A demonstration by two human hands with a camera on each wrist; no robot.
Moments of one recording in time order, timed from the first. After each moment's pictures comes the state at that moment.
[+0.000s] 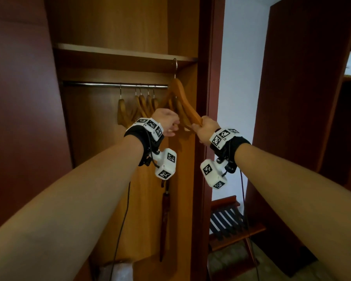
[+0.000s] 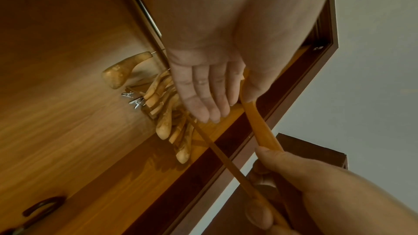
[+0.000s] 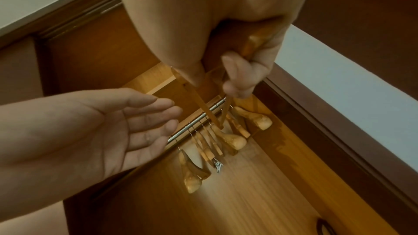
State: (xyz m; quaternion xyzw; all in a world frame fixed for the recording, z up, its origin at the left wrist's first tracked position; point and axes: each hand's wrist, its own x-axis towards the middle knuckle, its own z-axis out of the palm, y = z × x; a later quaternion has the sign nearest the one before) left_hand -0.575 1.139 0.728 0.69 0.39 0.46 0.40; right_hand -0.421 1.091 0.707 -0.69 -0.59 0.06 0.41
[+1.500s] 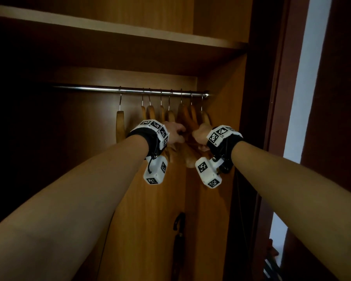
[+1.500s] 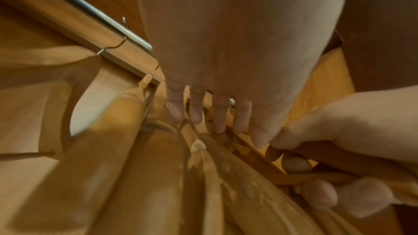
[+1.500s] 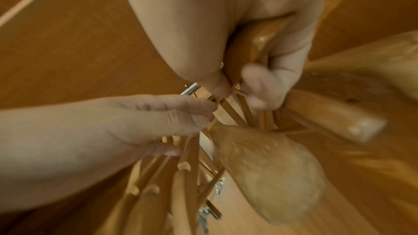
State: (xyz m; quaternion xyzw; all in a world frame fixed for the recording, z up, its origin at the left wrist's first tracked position) left_hand -0.537 1.473 0.763 0.86 0.50 0.11 0.00; right_hand -0.399 1.447 0.753 -0.73 -0.55 0.16 0.37
